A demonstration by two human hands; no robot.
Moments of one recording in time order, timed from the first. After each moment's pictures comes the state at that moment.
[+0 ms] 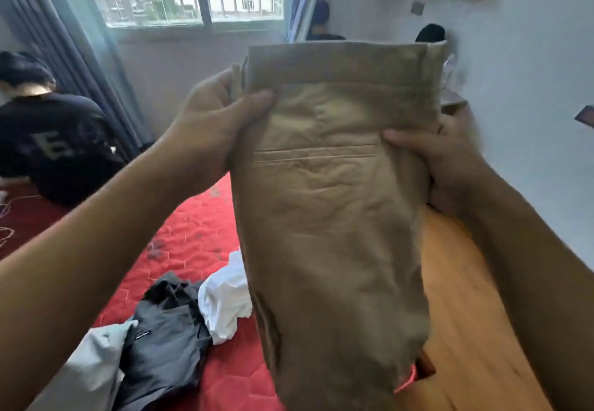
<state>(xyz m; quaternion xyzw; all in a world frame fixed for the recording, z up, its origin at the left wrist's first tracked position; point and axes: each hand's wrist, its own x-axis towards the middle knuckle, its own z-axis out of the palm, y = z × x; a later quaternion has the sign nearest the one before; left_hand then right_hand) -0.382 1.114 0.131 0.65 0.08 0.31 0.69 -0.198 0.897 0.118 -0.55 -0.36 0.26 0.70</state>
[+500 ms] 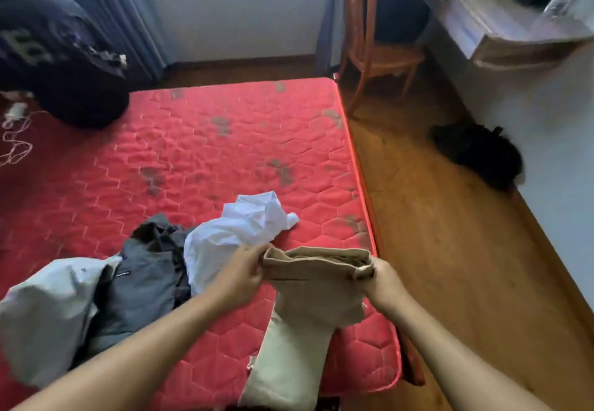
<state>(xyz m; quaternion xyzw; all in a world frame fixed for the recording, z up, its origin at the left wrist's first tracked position) -0.297 1.063 -0.228 0.83 0.35 0.04 0.42 -0.064 0.888 -0.233 -0.74 -0.34 0.41 0.41</state>
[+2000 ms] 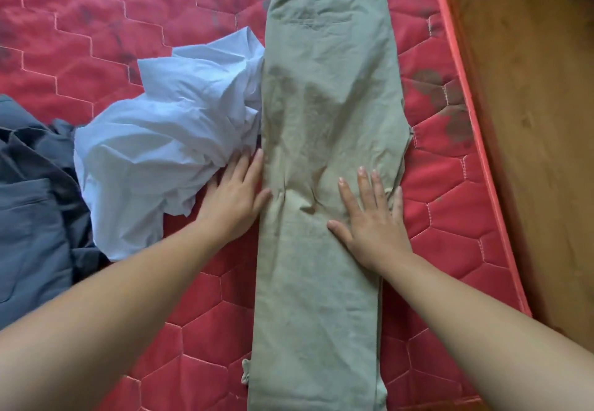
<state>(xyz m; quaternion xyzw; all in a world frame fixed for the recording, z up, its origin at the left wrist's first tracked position) -0.290 1.184 -0.711 0.90 0.37 -0.13 0.18 -0.099 0.976 -0.721 -0.84 -0.49 0.23 -0.04</state>
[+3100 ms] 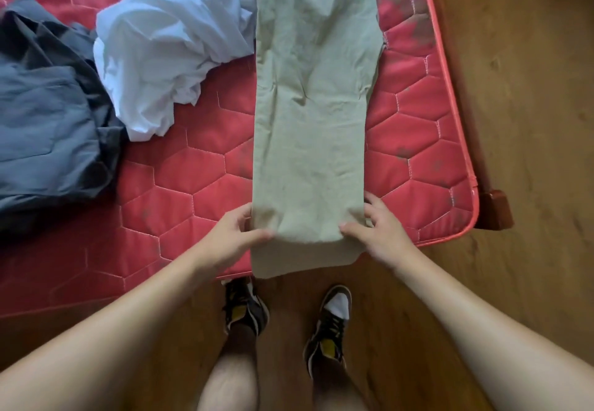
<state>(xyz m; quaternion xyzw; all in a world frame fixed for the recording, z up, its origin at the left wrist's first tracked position) -0.446 0.949 -0.606 0.53 0.44 -0.07 0.73 -0.227 0.779 -0.616 -0.79 -0.21 0.48 0.32</state>
